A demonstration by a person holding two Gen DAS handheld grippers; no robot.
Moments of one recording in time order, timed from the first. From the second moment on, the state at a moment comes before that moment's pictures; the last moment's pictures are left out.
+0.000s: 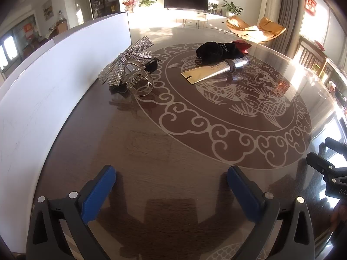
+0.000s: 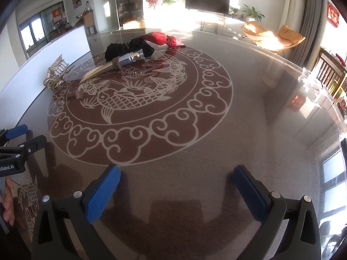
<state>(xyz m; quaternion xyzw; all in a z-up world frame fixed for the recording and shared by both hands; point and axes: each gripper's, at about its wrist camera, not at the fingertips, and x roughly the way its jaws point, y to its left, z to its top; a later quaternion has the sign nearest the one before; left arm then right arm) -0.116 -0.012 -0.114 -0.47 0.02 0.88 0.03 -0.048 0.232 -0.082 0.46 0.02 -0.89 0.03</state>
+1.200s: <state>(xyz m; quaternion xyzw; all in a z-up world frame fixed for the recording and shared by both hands) -0.116 -0.012 -0.114 -0.46 0.02 0.88 0.03 -0.048 0.232 -0.082 0.46 0.02 -0.89 0.03</state>
